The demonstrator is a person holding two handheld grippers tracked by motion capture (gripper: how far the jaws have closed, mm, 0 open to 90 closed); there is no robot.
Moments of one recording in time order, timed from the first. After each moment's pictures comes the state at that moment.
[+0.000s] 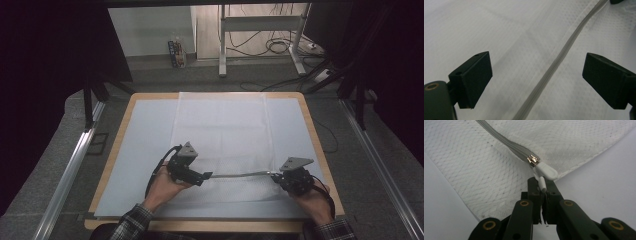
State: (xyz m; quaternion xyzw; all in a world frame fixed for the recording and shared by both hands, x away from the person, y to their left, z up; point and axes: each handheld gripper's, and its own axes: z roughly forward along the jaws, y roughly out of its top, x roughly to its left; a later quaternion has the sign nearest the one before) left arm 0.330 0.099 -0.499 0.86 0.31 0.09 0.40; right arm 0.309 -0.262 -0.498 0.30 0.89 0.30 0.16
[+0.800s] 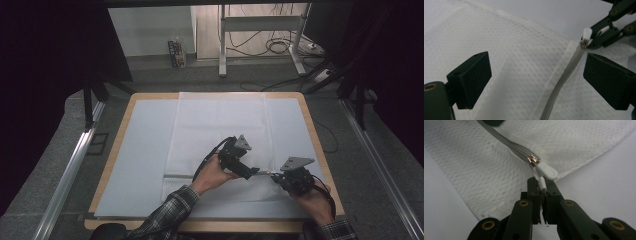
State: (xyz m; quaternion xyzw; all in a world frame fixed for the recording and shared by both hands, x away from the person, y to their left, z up) left arm 0.371 -0.035 -0.490 0.89 0.22 0.07 0.40; right arm 0.310 -0.264 -0.497 0.30 0.89 0.31 0.16
